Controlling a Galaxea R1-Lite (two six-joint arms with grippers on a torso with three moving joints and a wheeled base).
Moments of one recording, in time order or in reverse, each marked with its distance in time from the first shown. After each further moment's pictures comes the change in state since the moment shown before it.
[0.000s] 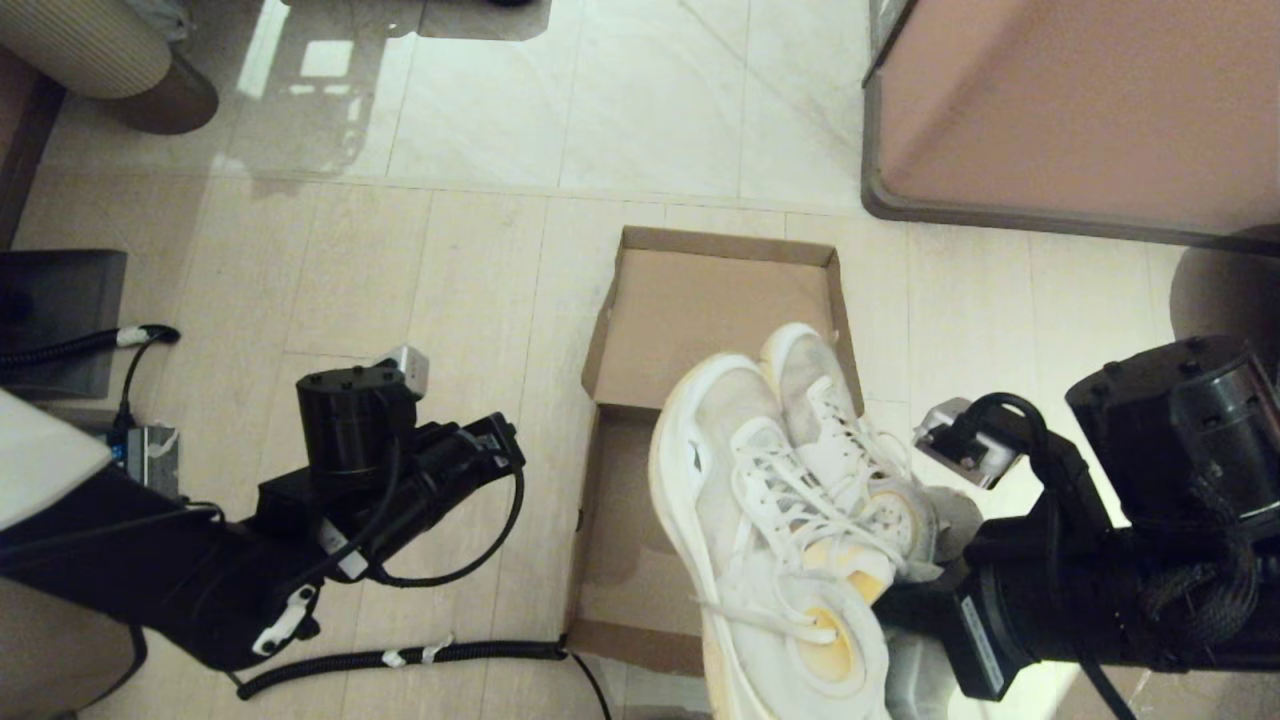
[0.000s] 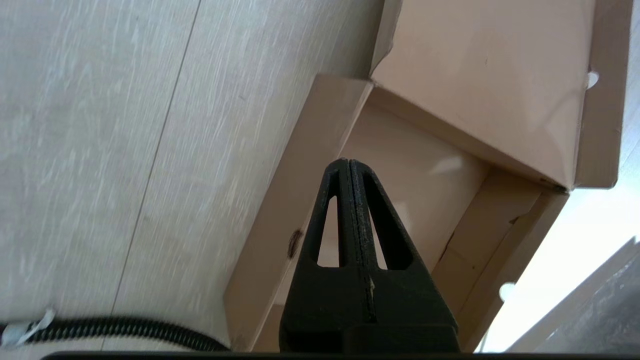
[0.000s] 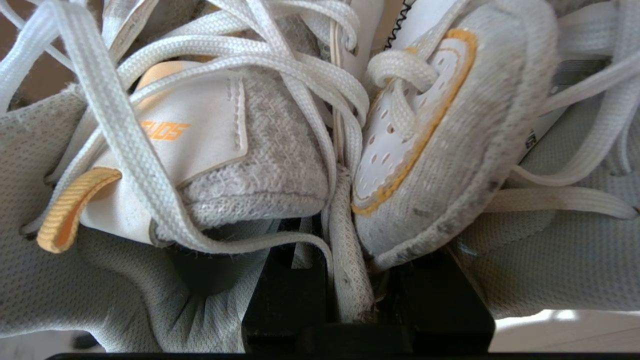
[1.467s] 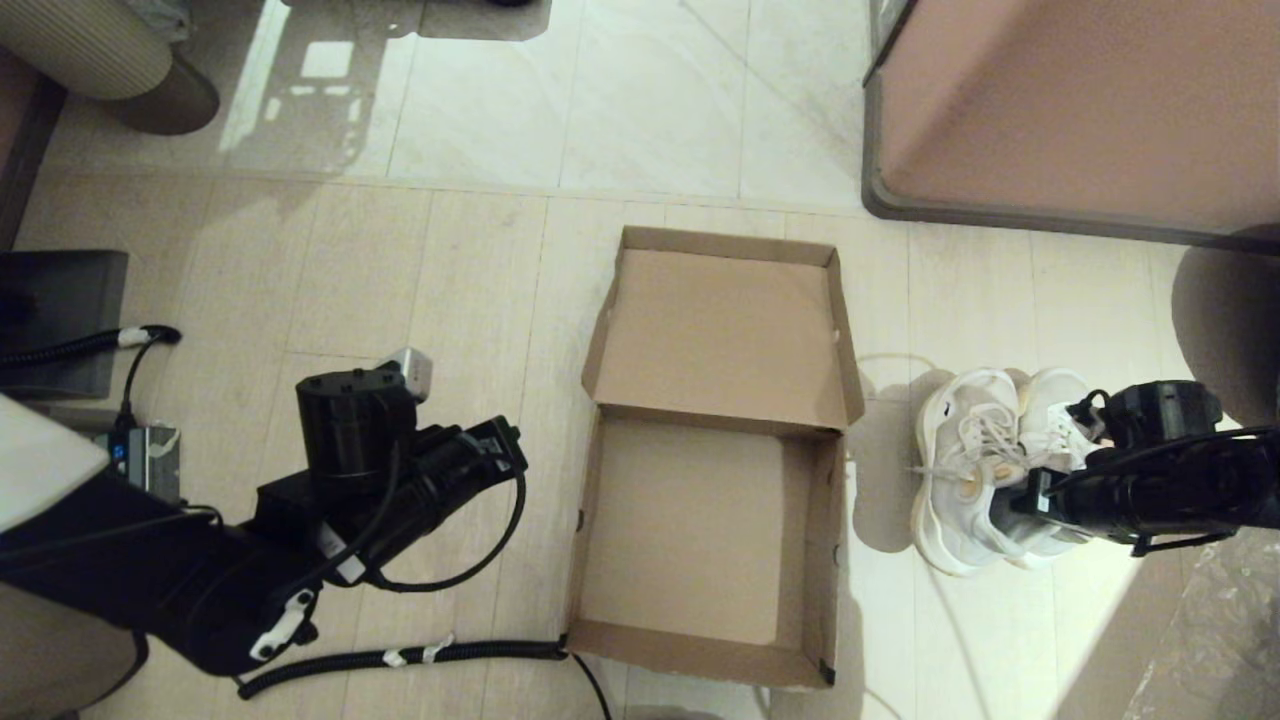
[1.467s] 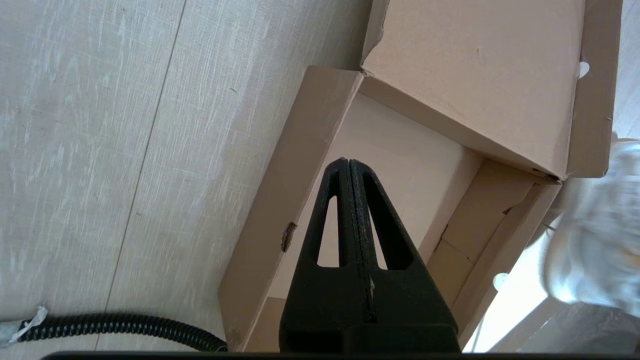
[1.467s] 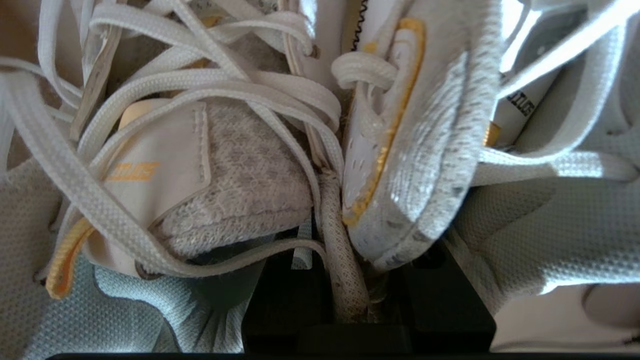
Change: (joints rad) left arm -0.005 -0.008 0.015 -0.001 -0.020 -0.001; right arm -0.980 0.613 -0.118 -0.389 0.091 -0.015
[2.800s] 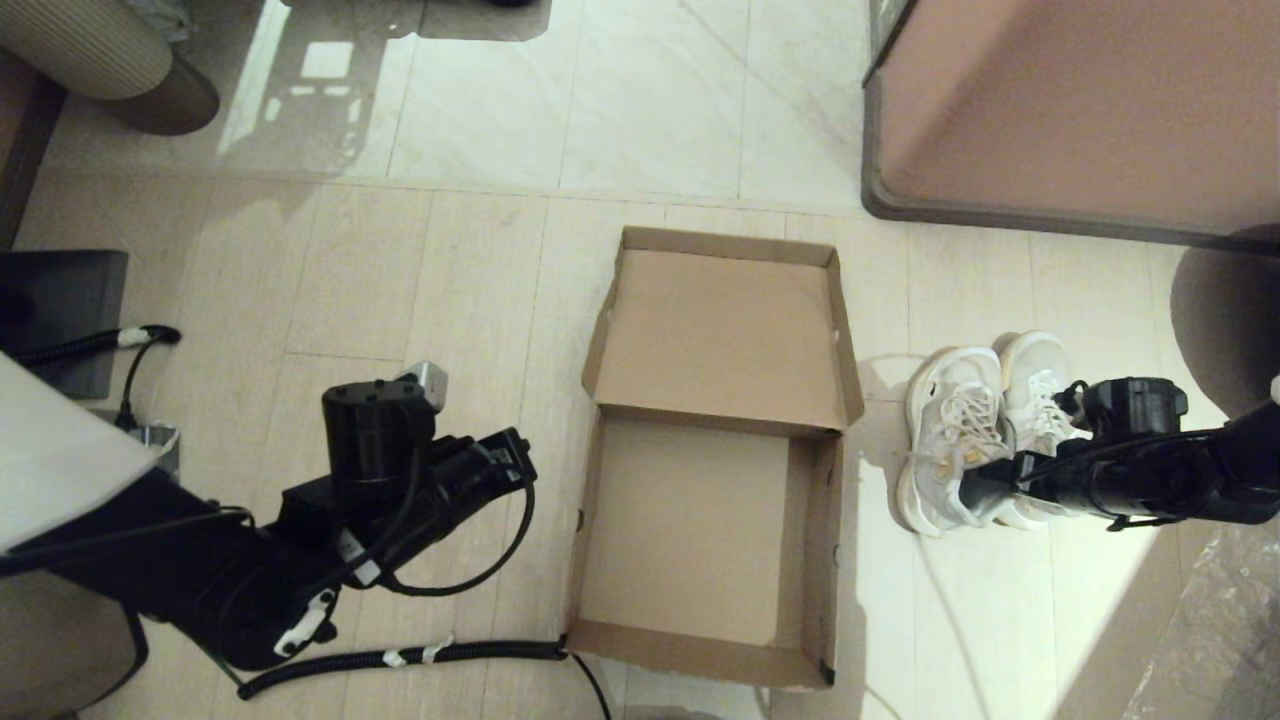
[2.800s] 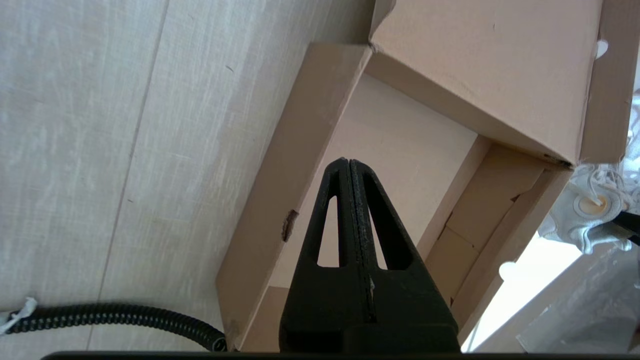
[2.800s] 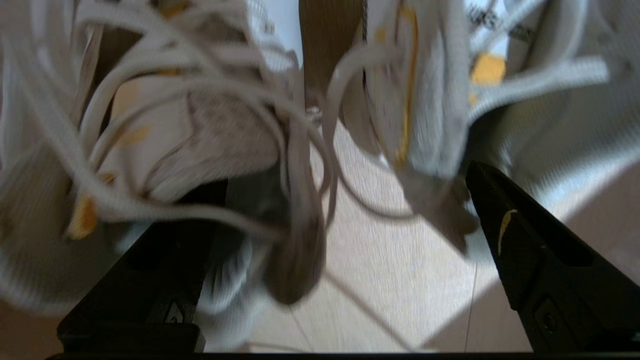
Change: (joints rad) left arm 0.000 0.048 -0.011 0.000 -0.024 -0.010; right arm -0.001 0.191 -0.157 -0.147 -0.121 -0.001
